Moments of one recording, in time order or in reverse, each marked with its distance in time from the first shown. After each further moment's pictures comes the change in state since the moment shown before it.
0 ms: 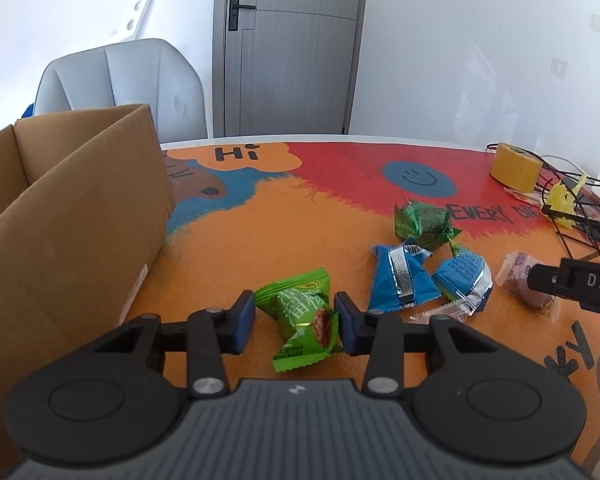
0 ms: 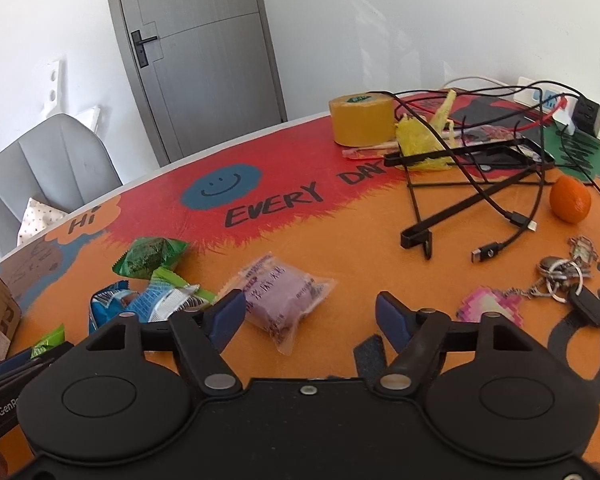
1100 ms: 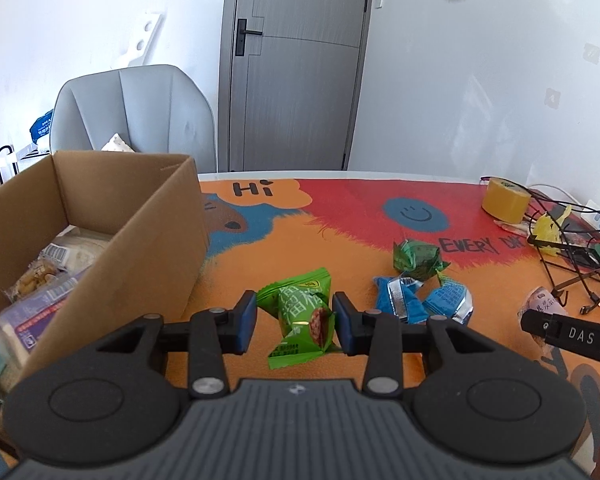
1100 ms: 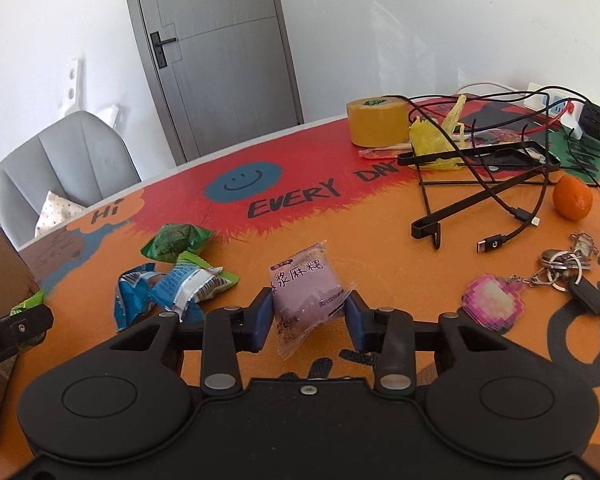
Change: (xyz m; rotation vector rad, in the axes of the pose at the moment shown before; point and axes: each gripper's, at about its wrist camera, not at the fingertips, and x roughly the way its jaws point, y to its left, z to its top) left arm -0.046 0.015 0.009 -0.020 -0.075 -0.009; right arm -0.026 0.002 -0.014 0.001 -0.011 0.051
